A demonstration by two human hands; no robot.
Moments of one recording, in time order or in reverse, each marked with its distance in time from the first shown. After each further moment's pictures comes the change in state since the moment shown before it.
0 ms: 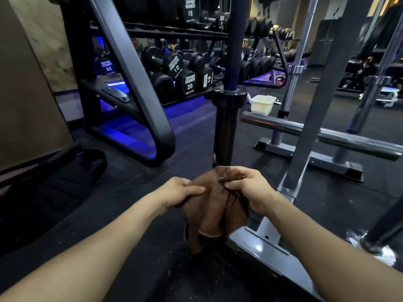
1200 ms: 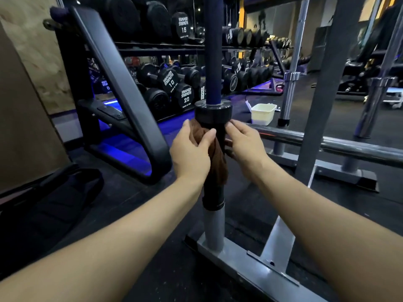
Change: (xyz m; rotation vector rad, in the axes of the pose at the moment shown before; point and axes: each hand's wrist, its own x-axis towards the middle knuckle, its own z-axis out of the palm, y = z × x) left_hand 0.030 0.122 0.047 0.000 0.827 0.570; right_hand 0.070 -0.081 -0.002 -0.017 0.174 -0.396
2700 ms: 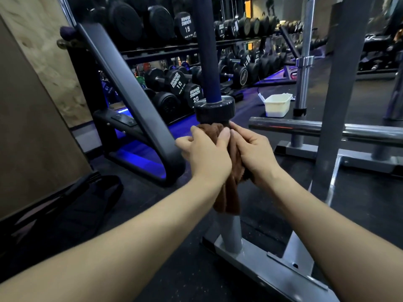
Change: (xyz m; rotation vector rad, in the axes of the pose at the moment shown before) left_hand -0.006 0.016 0.018 0.143 -0.105 -0.135; right_hand -0.001 0.028 -0.008 0.183 -0.043 -0.048
